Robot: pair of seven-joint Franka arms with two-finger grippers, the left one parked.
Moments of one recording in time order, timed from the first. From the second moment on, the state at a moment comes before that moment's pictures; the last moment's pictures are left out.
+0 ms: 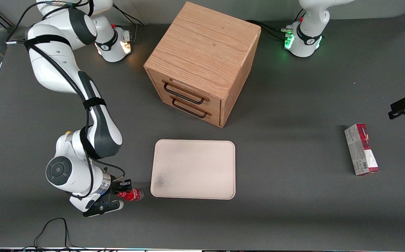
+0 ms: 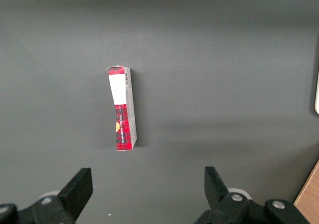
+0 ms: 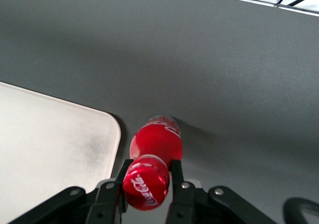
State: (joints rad) arm 0.16 0.92 0.10 -0.99 -0.03 2.00 0.02
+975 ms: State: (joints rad) arm 0.17 0.66 0.26 -0.92 -0.12 1.63 0.14
